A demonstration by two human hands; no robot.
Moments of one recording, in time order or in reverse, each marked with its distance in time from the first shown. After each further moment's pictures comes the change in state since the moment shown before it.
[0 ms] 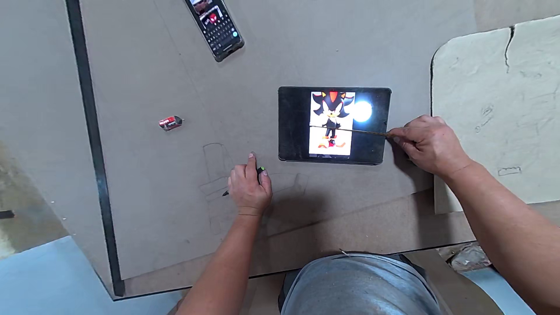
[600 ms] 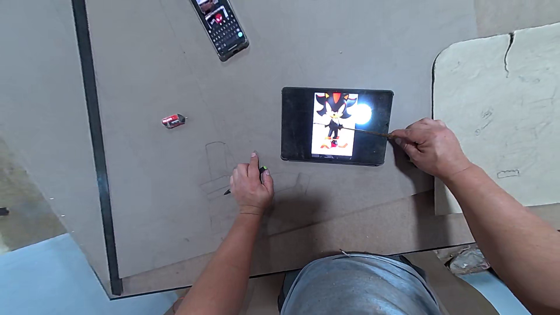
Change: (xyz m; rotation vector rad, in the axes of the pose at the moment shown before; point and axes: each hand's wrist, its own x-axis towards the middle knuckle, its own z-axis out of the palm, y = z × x) left_hand 0.000 -0.002 0.002 0.014 -0.006 -0.006; right_hand -0.002 -0.004 0.000 0.010 0.020 0.034
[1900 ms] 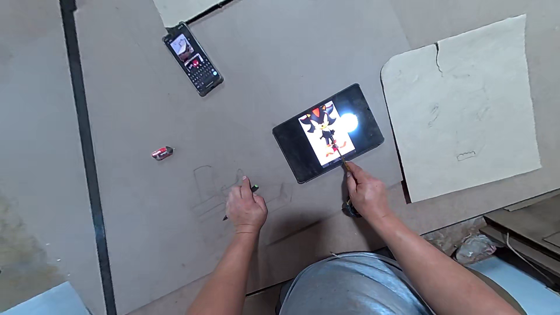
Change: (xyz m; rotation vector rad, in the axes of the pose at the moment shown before) left_hand -0.016 0.018 -0.008 0.020 -0.109 -0.018; right_hand -0.055 -0.130 0.075 0.118 0.240 0.580
